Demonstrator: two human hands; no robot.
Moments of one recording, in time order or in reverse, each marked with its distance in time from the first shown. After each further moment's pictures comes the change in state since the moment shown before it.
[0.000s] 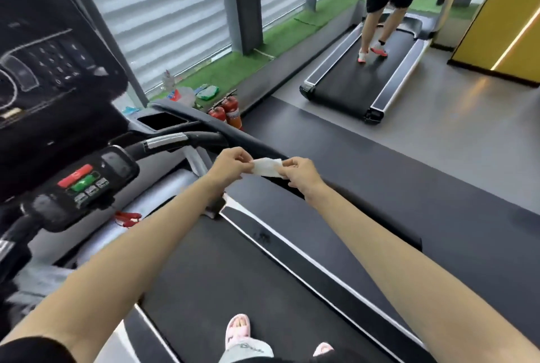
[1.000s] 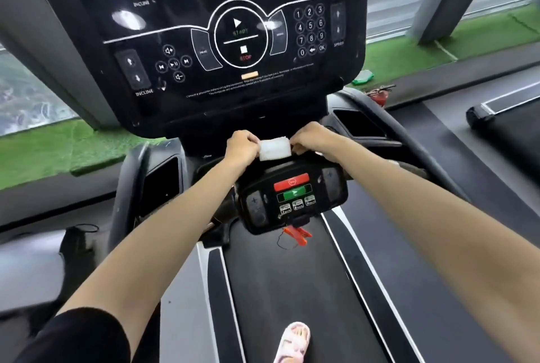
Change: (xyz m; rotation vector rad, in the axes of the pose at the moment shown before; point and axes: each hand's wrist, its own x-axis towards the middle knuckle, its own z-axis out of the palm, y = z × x) left_hand 0.016 -0.236 -0.350 -0.101 0.634 -0.493; right_hand 0.132 -0.157 0.437 -0.546 -0.636 -0.139
